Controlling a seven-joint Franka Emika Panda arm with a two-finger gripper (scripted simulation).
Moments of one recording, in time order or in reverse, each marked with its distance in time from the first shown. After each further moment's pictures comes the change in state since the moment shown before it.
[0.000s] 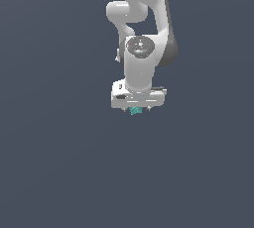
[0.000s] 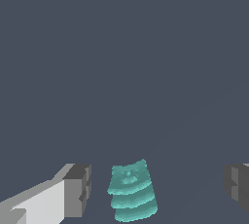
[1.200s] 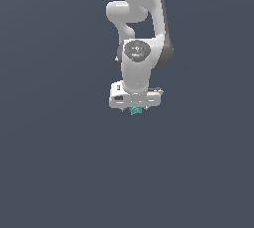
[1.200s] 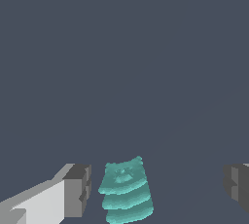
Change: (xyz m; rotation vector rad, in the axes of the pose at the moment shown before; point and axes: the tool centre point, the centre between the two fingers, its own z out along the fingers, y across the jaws) arm -0.011 0.008 0.016 -0.005 -0.008 -0.011
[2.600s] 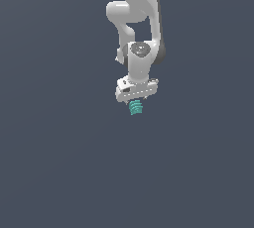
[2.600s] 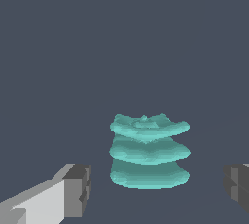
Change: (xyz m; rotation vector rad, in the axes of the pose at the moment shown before) arm -0.088 -0.017 0.061 -0.030 0.047 -0.238
